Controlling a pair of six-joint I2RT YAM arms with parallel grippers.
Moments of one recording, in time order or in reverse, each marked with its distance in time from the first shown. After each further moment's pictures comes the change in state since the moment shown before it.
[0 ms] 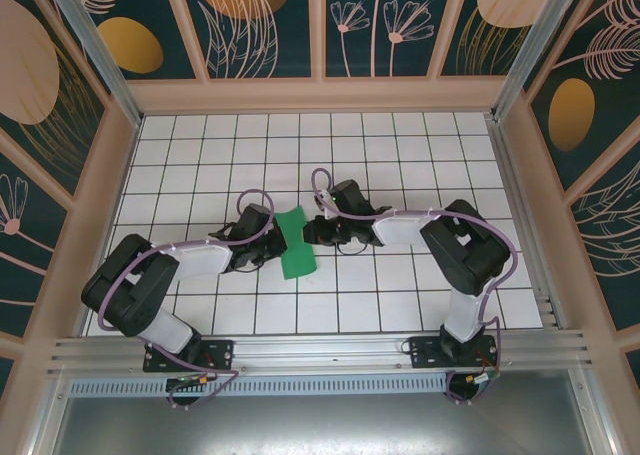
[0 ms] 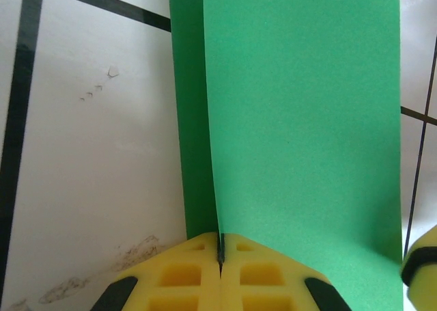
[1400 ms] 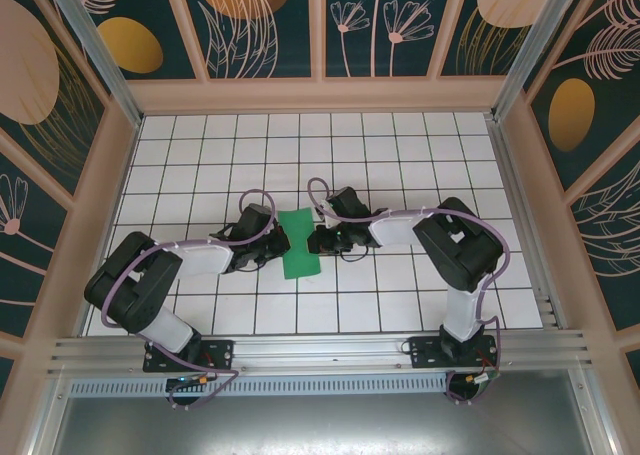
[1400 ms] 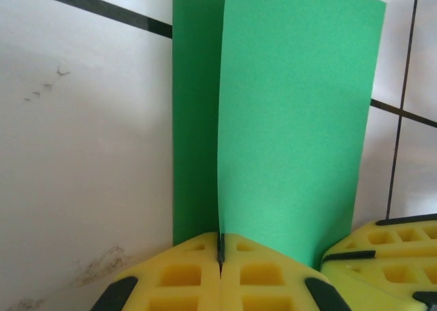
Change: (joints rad) left arm 0.001 0.017 -0.012 0.068 0.057 -0.007; right arm 0.006 0.035 0.000 -0.101 0.018 -0.060
